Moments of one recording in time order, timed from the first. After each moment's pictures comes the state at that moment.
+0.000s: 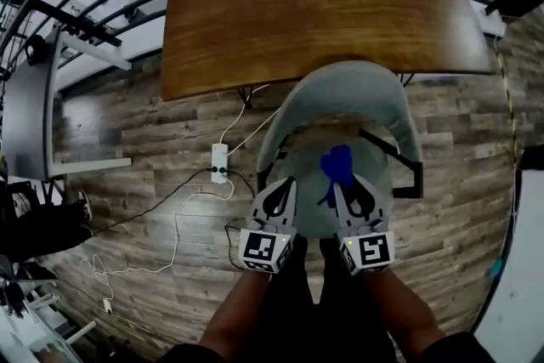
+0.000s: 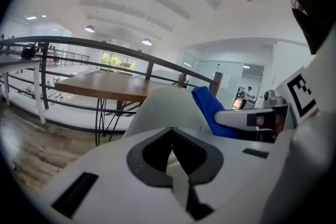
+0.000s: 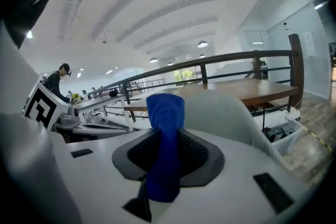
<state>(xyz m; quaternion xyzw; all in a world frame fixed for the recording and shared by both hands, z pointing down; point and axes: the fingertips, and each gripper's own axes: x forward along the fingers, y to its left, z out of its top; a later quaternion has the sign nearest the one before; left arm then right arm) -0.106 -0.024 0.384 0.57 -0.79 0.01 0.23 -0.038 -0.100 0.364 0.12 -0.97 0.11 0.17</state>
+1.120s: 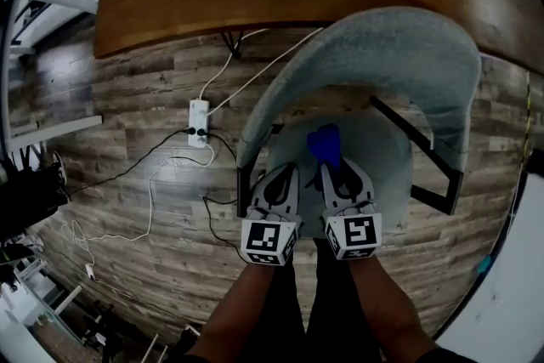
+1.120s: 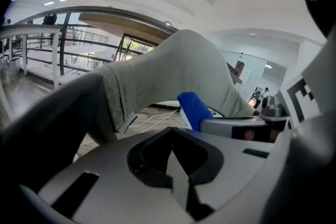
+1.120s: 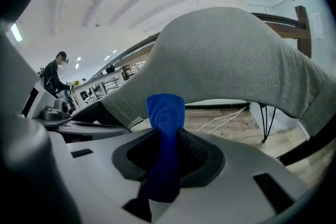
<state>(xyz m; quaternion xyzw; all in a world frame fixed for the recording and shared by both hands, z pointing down) -0.119 -0.013 0.585 0.49 -0.80 0.00 0.35 -0.083 -0.078 0.583 0.09 -0.94 0.16 0.29</state>
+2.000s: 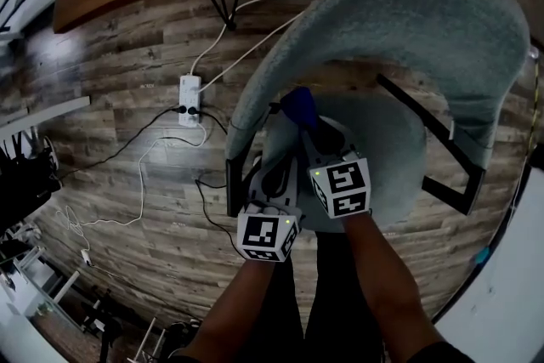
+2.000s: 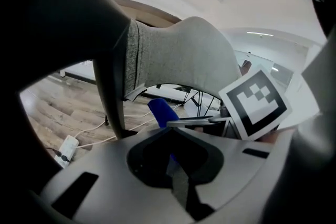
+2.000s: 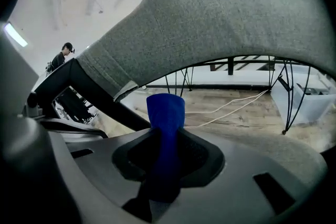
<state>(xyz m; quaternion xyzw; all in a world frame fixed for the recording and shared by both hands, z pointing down) -0.109 0.004 0.636 0.46 -0.80 -0.01 0.38 -0.131 -0.051 0.683 0.00 -0.91 0.17 0.37</state>
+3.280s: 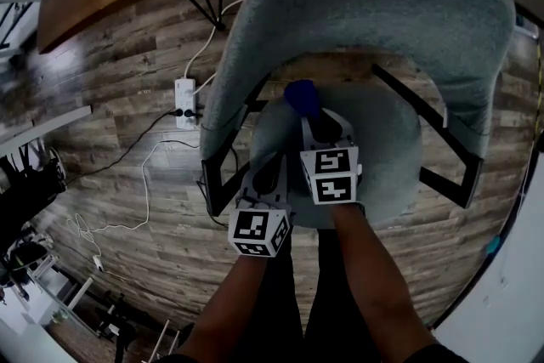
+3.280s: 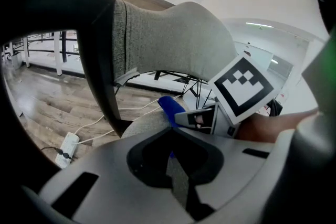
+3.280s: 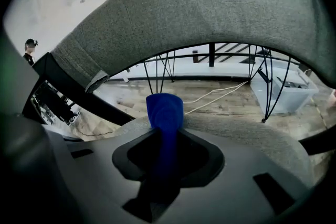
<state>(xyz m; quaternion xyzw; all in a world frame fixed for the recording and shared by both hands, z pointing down) -0.089 0.000 0.656 0.47 -0.78 0.02 0.41 -0.105 -0.087 0.710 0.09 -0.88 0.18 0.43</state>
